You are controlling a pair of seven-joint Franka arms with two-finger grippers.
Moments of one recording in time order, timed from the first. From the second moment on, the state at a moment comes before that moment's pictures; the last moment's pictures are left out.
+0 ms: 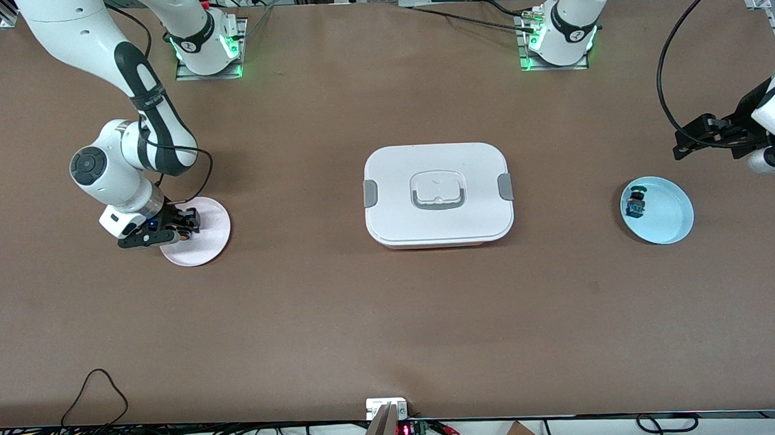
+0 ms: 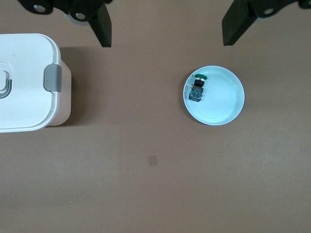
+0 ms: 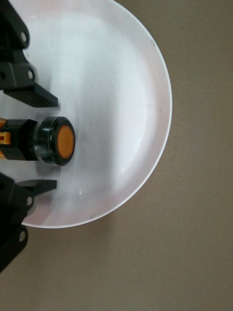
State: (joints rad) left arm 0.01 0.09 -0.01 -1.53 -0.01 1.59 0.01; right arm 0.28 0.43 -0.26 -2.26 0.26 2.73 -0.31
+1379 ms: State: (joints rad) left arm 0.01 0.08 -0.02 -1.52 -0.01 1.59 0.01; right arm 0.29 0.28 -0.26 -1.79 0.19 2.01 -0.21
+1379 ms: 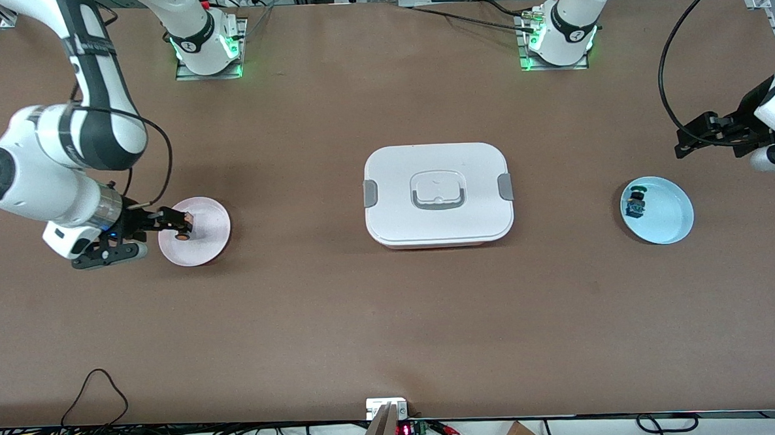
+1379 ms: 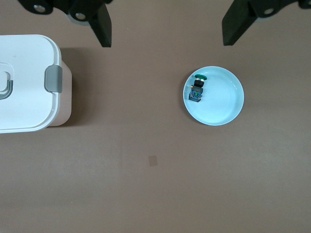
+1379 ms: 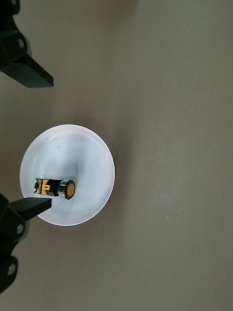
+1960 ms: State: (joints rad) left arm 0.01 0.08 -0.02 -1.52 -0.01 1.59 0.01; right arm 0.29 0.15 -0.26 -1.59 0.14 1.65 -0.17
